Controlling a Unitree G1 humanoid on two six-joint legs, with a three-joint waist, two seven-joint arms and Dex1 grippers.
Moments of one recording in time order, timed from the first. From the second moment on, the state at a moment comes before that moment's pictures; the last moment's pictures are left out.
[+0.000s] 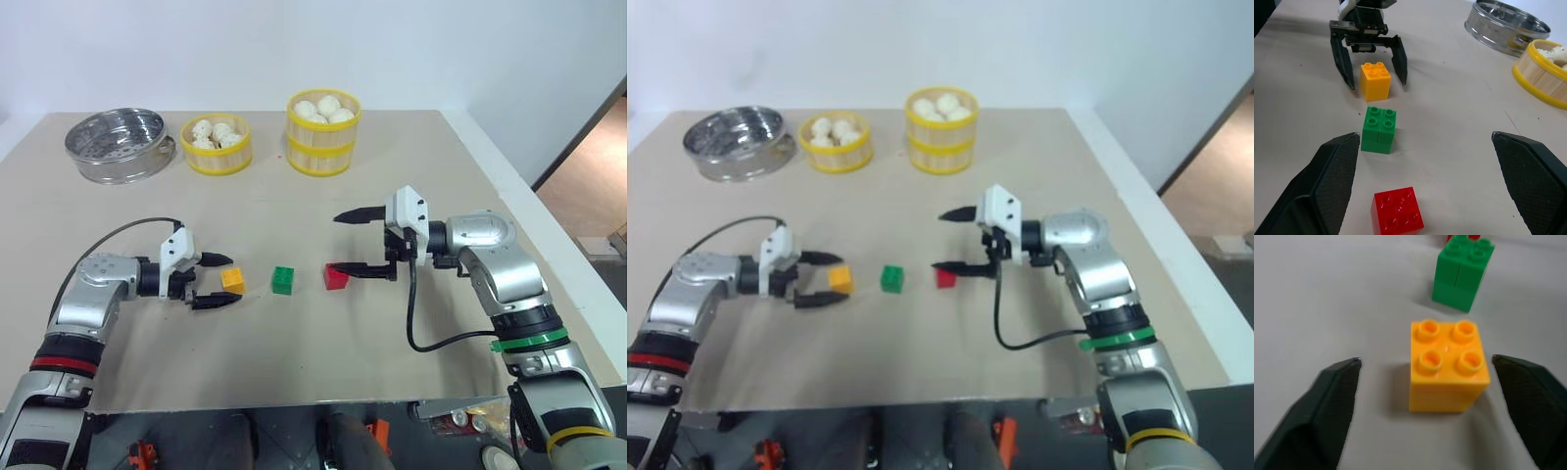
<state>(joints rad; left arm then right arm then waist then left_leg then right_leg) -0.51 0.68 -0.07 0.41 -0.27 0.09 -1.33 -0.69 -0.59 0.15 0.11 0.27 0.17 1.23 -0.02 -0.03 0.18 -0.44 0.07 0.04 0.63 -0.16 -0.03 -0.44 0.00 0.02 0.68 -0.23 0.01</state>
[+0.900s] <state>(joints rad) -0.49 0.66 -0.08 0.38 -0.23 0.04 -1.38 -0.68 -0.60 0.15 0.09 0.27 0.18 1.22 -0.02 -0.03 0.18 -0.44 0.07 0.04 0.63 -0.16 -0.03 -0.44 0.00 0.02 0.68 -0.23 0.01</state>
